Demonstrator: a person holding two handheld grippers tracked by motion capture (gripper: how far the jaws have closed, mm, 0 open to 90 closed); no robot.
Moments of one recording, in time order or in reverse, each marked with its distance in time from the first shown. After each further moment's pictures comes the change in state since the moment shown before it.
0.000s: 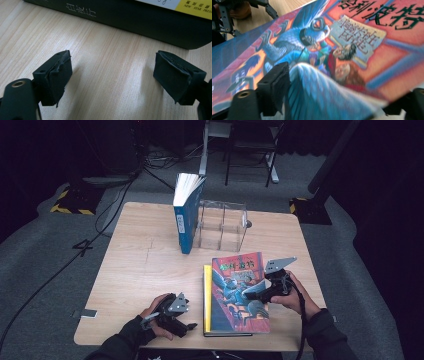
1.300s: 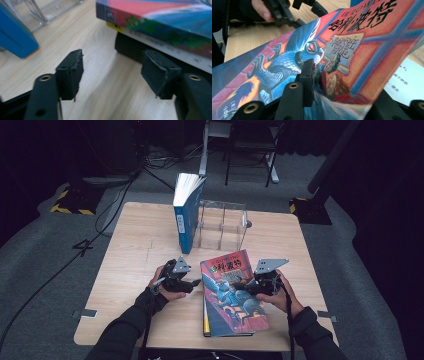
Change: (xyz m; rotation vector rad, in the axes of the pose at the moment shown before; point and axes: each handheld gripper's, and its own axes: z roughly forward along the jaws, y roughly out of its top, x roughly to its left) left arm 0.085 0.045 0.013 -0.125 0.207 -0.138; right arm 0.013 0.015 0.022 -0.136 -0.013 -0.084
